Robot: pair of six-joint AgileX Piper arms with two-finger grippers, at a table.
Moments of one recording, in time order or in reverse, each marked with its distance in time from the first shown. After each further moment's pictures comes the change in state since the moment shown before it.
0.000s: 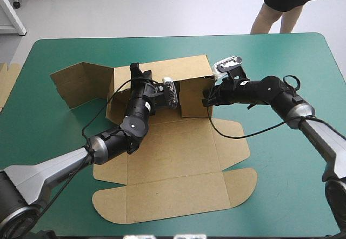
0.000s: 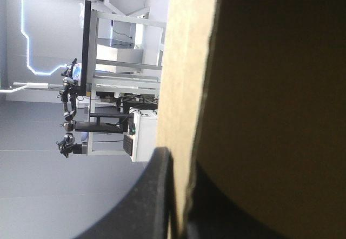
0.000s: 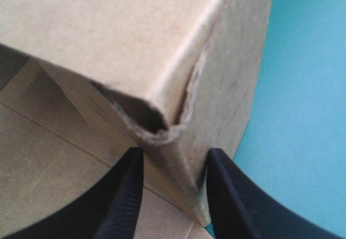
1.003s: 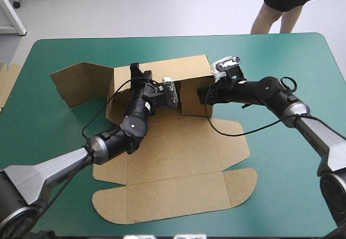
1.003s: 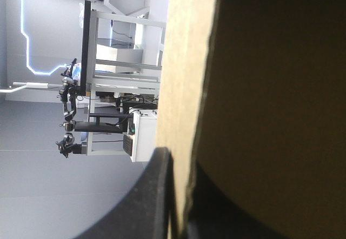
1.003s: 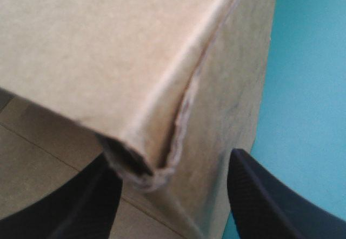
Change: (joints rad) left arm 0.000 0.000 0.000 -0.001 -0.002 0.000; right arm 0.001 0.040 0.007 0.154 -0.050 -0.124
